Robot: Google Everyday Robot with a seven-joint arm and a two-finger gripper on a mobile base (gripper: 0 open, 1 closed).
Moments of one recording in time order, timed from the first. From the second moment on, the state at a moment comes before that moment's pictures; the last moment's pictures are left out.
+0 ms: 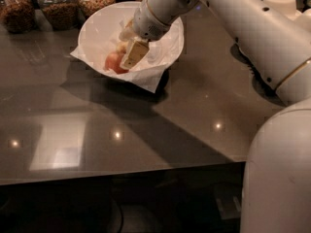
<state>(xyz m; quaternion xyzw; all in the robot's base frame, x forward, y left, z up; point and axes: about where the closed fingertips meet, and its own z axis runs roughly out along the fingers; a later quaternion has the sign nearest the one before) 0.663 0.064 0.913 -0.71 0.61 0.15 0.32</state>
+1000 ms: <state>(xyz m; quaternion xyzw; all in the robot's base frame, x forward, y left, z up) 0.677 0.085 0.891 -0.75 0.55 0.18 0.32</state>
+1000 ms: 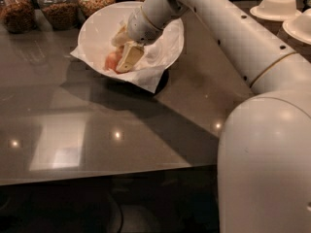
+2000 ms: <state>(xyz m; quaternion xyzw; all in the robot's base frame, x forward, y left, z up) 0.674 0.117 0.885 -0.80 0.49 0.22 0.27</state>
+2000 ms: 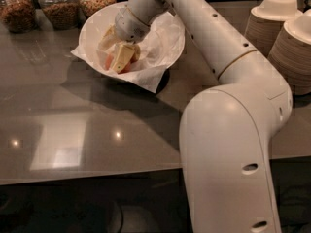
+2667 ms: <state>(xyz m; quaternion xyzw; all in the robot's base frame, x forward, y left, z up) 0.675 0.119 0.884 -0.81 0.48 0.22 0.26</state>
